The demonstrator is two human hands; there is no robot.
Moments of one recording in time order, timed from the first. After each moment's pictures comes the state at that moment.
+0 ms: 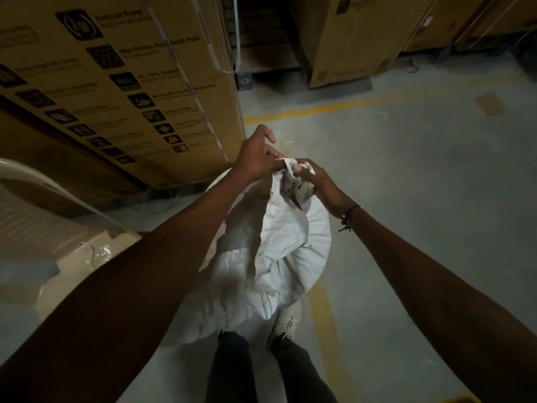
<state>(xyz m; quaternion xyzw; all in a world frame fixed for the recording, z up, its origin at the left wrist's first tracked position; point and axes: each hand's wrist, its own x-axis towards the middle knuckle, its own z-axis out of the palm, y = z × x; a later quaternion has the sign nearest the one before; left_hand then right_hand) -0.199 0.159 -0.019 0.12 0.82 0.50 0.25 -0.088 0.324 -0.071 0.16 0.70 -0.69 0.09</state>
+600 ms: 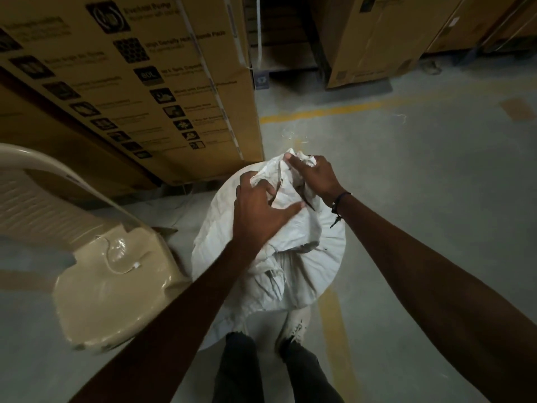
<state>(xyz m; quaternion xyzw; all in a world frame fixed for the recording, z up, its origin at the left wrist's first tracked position) -0.100 0.094 -0.037 0.09 0.92 0.38 0.07 -0.136 0.281 -0.075 0.24 0.77 -0.59 0.03</state>
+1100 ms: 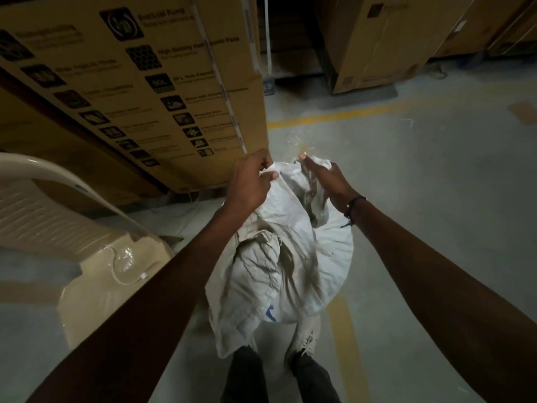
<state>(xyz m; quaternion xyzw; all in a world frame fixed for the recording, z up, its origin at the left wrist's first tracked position) -0.199 0.076 -0.035 0.15 0.89 0.42 0.11 -0.157 0.281 -0.094 0.28 0.70 -0.66 0.07</state>
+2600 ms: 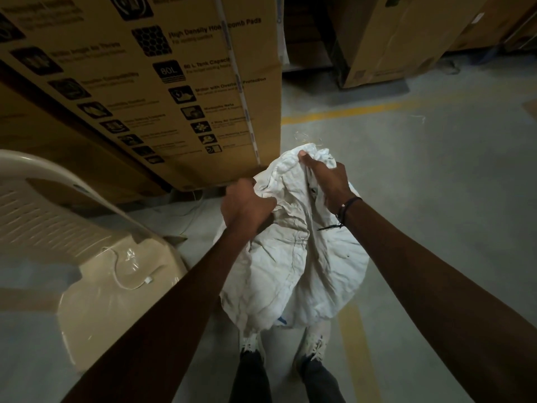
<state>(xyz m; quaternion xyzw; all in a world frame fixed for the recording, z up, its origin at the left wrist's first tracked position) -0.191 0.037 -0.064 -0.05 0.94 0.27 0.18 -0.193 0.226 -0.130 0.41 0.60 -0.69 0.00</state>
